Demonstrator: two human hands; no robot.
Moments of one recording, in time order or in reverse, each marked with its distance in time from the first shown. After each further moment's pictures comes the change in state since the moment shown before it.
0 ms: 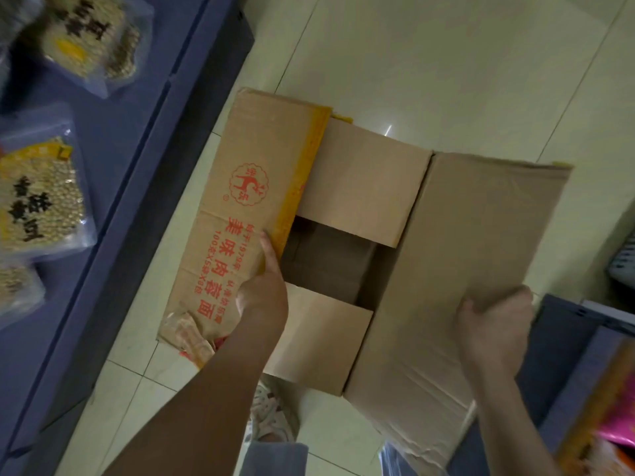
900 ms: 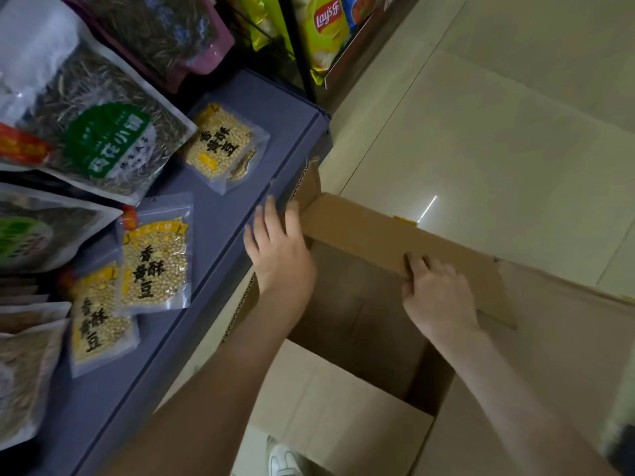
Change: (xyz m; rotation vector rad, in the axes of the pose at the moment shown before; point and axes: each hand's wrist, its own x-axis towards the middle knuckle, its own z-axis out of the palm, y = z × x) left_hand 0.039 -0.031 -0.171 -0.200 0.729 -0.006; right_hand -0.020 -0.206 0.023 -0.504 -0.257 -1.022
